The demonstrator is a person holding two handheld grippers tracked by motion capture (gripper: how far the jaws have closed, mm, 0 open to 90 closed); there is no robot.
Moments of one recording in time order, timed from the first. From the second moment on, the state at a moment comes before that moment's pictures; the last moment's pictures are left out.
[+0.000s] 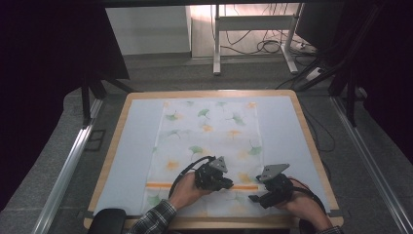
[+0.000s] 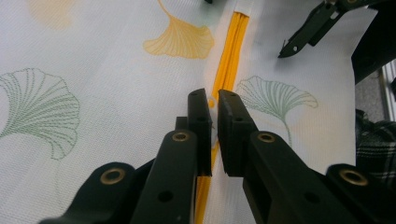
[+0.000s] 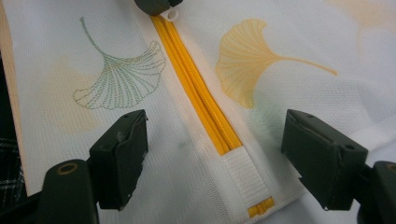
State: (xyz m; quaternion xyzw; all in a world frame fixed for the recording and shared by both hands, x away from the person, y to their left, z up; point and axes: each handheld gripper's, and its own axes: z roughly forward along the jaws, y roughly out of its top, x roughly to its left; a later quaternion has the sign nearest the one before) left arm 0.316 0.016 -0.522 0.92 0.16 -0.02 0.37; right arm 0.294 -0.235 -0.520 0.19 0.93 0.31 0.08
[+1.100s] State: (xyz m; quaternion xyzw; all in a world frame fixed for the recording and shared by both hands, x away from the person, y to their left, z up) left arm 0.312 0.049 -0.521 0.92 0.17 -0.04 0.36; right arm 0.294 -0.235 -0.520 0.21 0.92 0.31 0.08
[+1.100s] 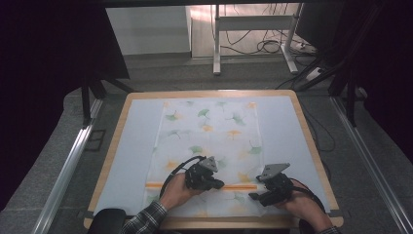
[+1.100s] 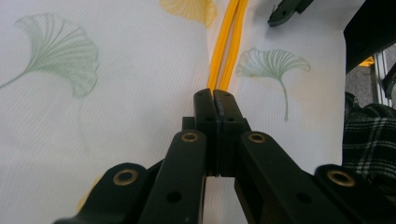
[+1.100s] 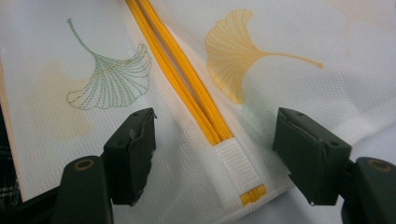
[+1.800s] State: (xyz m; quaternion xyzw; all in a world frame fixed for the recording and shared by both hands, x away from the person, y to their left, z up) left arm 0.301 0.090 -0.521 0.91 0.21 -0.02 0.35; right arm 0.294 -0.236 -0.520 0.21 0.92 0.31 0.08
